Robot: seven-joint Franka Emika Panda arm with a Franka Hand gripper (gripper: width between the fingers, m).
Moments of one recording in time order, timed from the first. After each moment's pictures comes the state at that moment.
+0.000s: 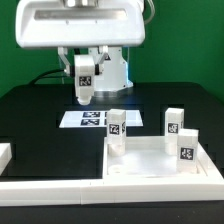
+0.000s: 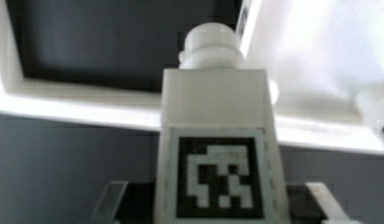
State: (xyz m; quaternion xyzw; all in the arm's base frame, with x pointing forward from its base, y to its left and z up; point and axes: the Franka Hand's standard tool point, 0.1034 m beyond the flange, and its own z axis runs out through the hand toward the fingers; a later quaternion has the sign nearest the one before) arm 0.575 -0.052 0.182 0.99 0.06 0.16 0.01
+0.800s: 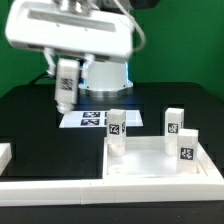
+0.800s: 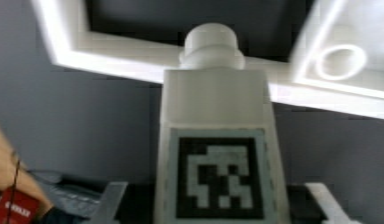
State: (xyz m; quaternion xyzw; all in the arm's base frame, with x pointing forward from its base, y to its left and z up) arm 0.581 -0.042 0.159 0.96 0.03 0.27 0.06
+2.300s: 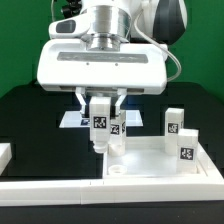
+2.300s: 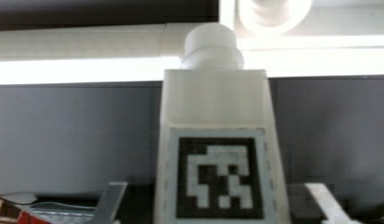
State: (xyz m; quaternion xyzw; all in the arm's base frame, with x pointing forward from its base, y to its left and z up) arm 0.617 -0.019 0.118 0.95 -0.03 0.31 0.04
